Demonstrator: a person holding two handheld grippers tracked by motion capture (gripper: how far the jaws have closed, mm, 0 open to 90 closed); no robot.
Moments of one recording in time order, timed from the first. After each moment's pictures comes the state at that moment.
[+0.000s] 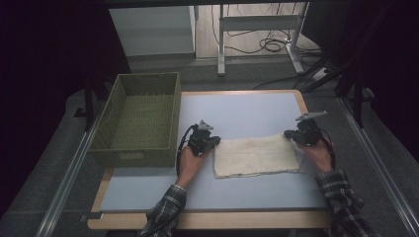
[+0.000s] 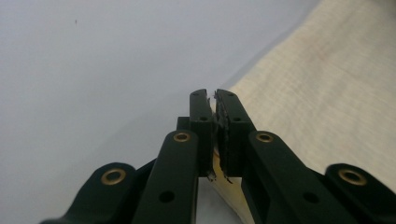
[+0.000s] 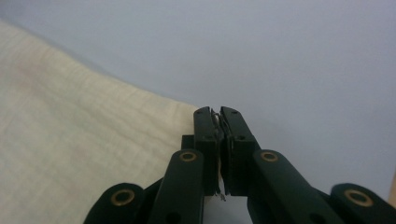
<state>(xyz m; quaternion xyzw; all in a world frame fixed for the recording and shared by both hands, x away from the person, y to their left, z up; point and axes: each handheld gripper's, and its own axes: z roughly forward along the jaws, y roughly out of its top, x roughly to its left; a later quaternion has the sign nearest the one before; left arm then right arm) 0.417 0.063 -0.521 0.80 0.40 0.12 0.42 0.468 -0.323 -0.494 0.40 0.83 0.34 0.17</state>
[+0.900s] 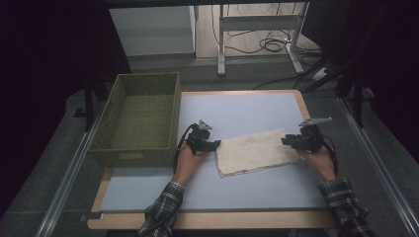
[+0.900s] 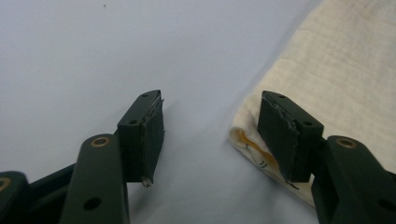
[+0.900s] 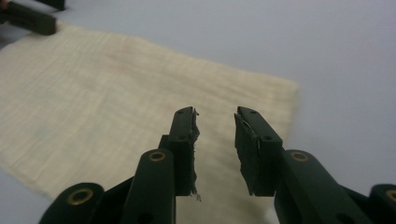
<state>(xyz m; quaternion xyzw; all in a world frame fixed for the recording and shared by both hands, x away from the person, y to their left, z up) 0.435 0.071 -0.542 0.82 0.41 0.14 0.38 0.435 -0.323 -0.494 0.39 0.83 0.38 0.13</state>
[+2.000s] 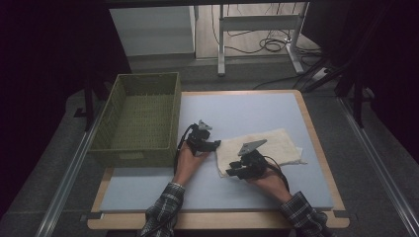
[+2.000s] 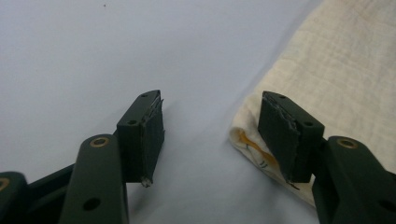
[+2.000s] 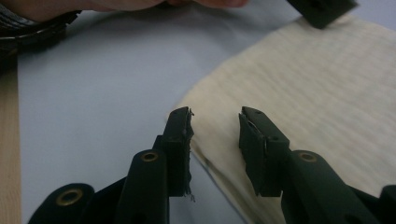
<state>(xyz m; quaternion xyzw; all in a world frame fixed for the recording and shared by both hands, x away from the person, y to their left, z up) 0.435 0.071 -0.543 0.82 0.41 0.14 0.39 0.364 -0.151 -0.523 0.22 0.90 0.38 0.02</state>
